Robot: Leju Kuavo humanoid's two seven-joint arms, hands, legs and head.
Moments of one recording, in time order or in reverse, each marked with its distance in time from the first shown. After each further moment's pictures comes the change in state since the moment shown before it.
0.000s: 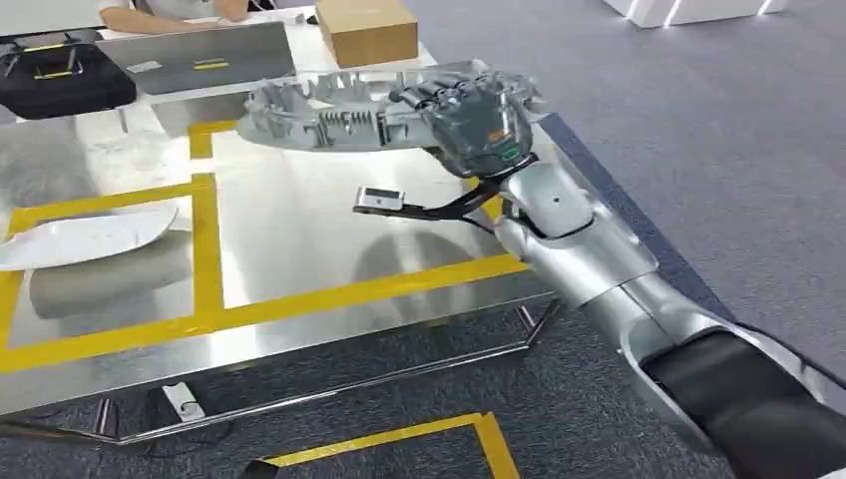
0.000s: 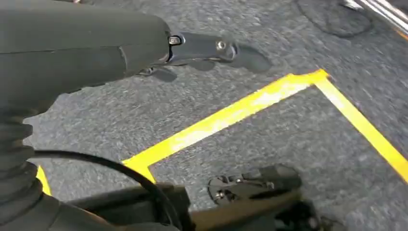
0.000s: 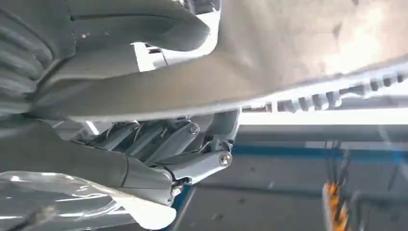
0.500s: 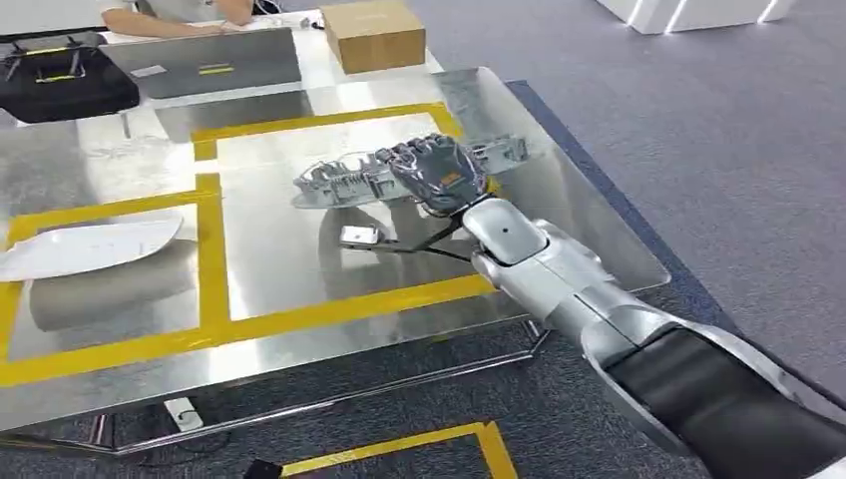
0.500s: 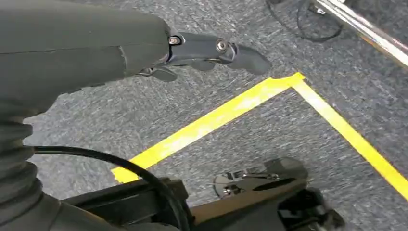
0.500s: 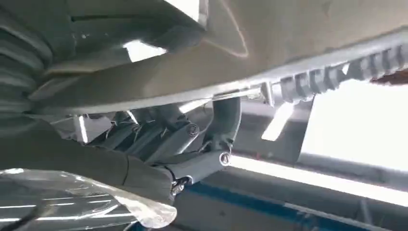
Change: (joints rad) left arm -0.002 0.004 -0.016 0.003 -0.018 -0.014 -0.014; right arm -0.021 0.078 0.085 0.342 0.156 -0.014 0.135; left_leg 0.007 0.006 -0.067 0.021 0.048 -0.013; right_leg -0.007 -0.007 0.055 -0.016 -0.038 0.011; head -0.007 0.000
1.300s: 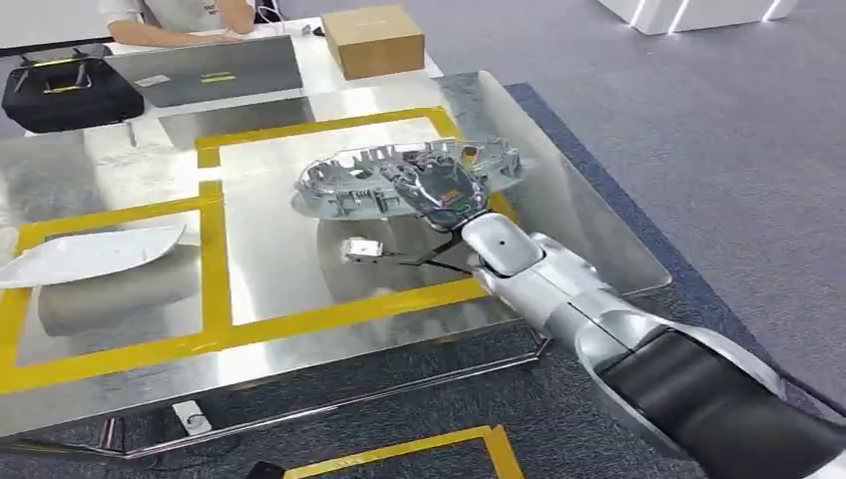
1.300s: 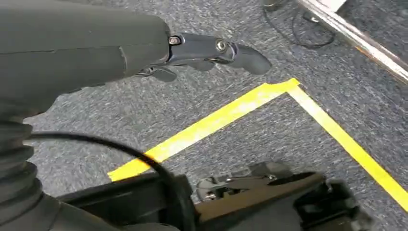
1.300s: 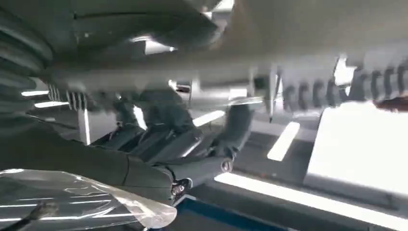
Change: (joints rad) left arm -0.002 0.000 -0.011 0.001 -0.015 0.005 -0.022; right arm 0.026 0.011 0.027 0.094 -0.023 -0.005 0.024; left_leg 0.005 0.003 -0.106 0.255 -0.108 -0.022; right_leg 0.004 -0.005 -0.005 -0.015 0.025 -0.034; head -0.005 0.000
